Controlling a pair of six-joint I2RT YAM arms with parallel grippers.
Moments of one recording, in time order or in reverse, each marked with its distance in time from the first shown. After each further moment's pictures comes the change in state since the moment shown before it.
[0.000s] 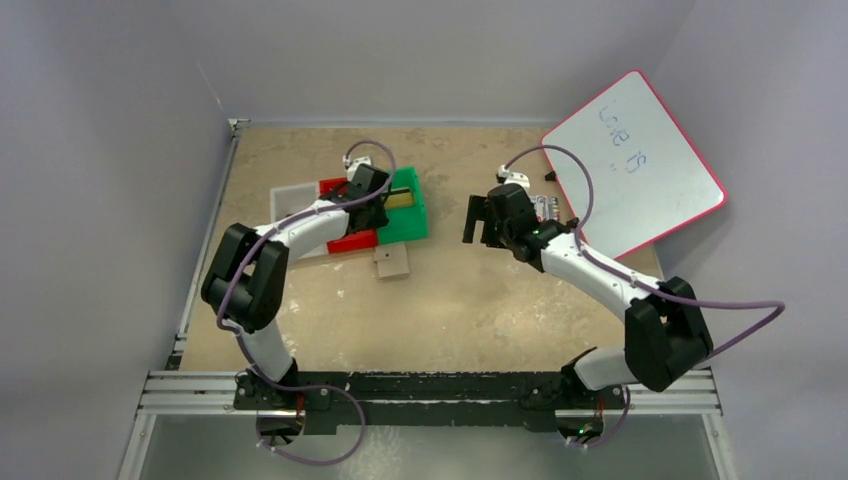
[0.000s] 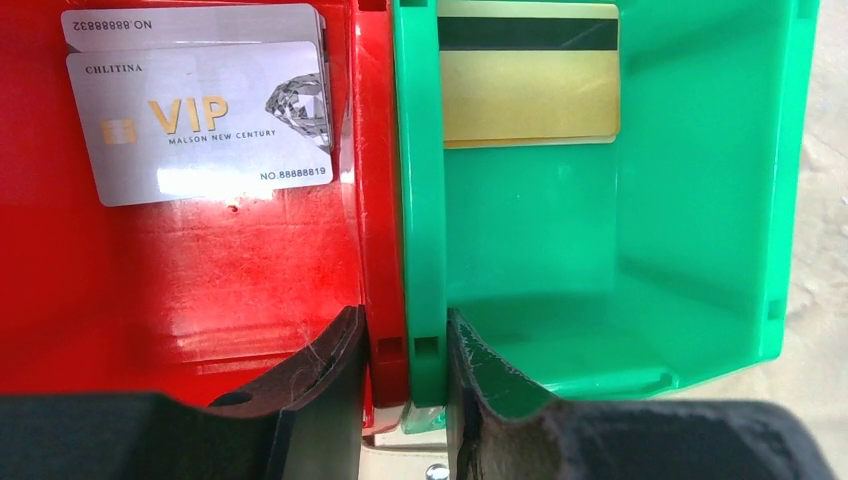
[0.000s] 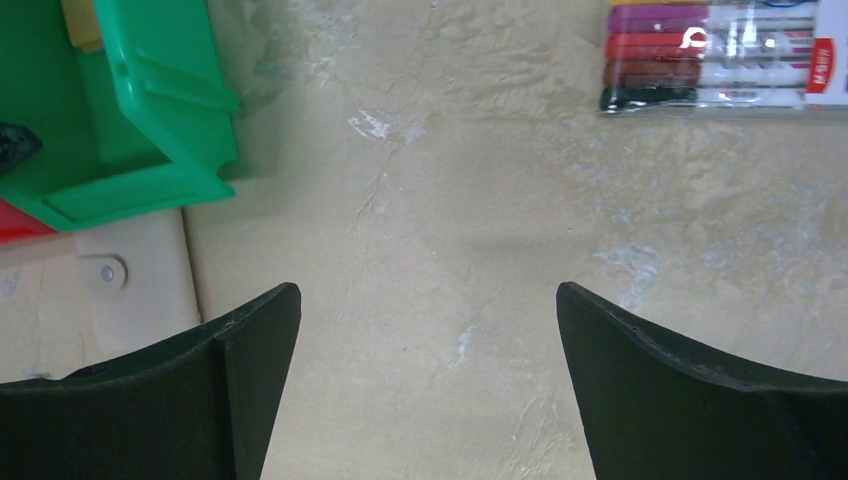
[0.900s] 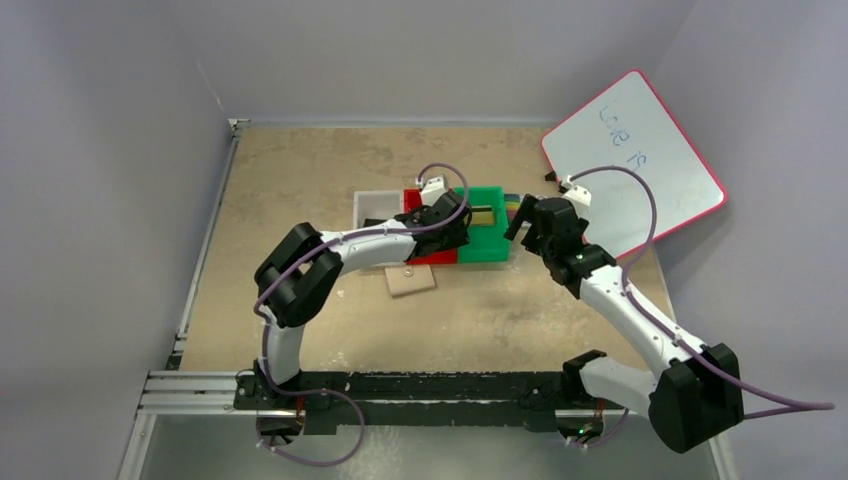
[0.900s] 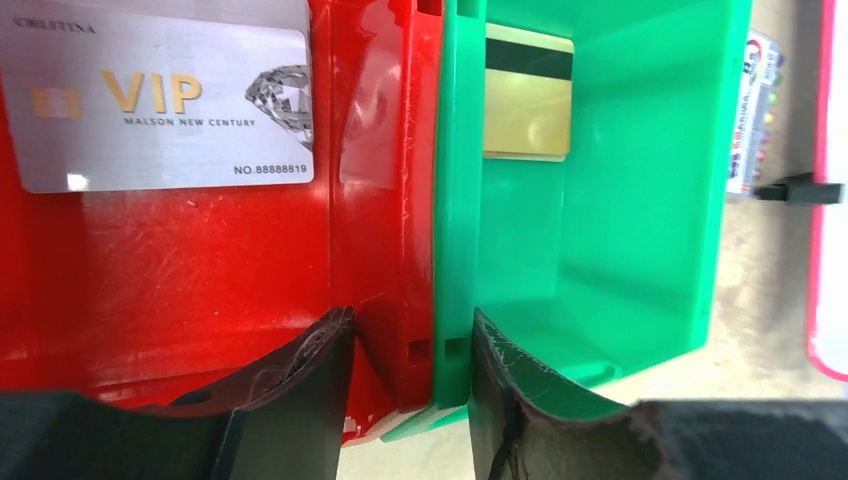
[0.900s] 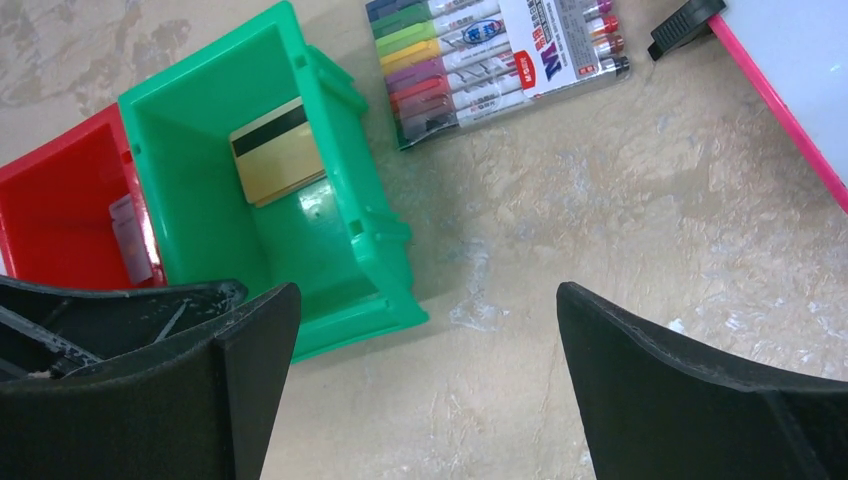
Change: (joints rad) left arm -0.401 0.201 0.192 0.105 -0.098 -0.347; right arm -0.156 -0.316 -0.181 -0.035 0.166 0.124
